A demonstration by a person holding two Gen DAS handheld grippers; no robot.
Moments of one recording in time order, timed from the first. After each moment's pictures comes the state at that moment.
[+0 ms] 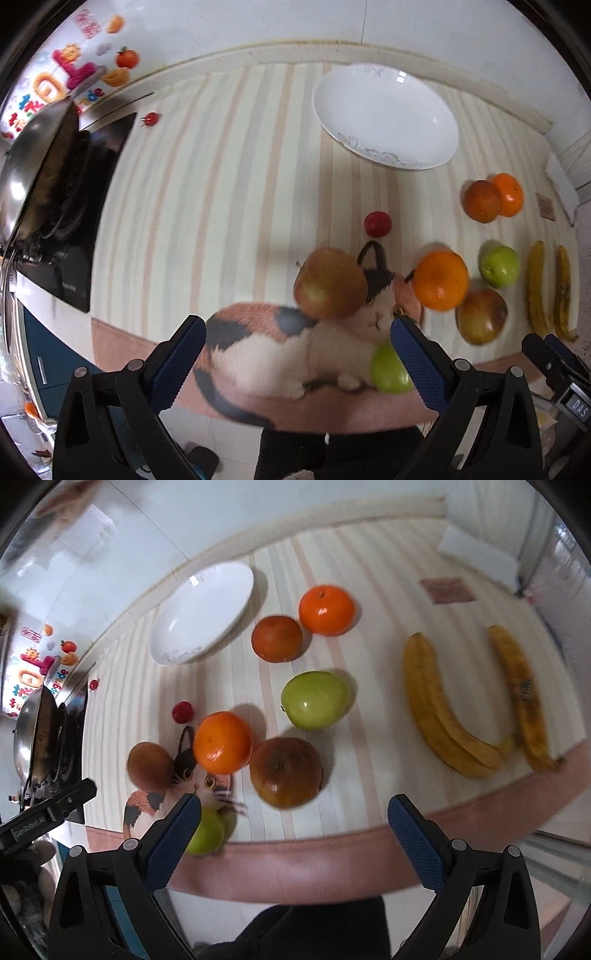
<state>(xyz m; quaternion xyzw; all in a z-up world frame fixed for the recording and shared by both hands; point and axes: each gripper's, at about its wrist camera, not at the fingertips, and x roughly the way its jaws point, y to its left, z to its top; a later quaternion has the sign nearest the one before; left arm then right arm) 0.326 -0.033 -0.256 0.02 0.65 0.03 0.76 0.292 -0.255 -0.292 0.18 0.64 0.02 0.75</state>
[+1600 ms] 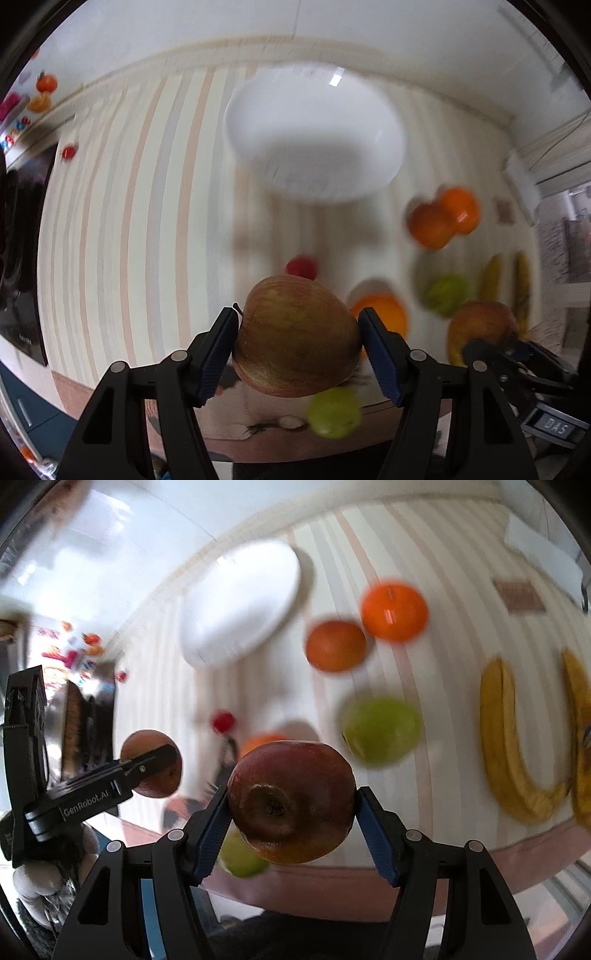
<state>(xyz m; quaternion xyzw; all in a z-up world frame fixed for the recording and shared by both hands) 0.369 -0.022 -0.240 -0.03 0.66 -0.09 0.74 0.362 -0.212 -0.288 0.22 0.64 0.10 0.73</state>
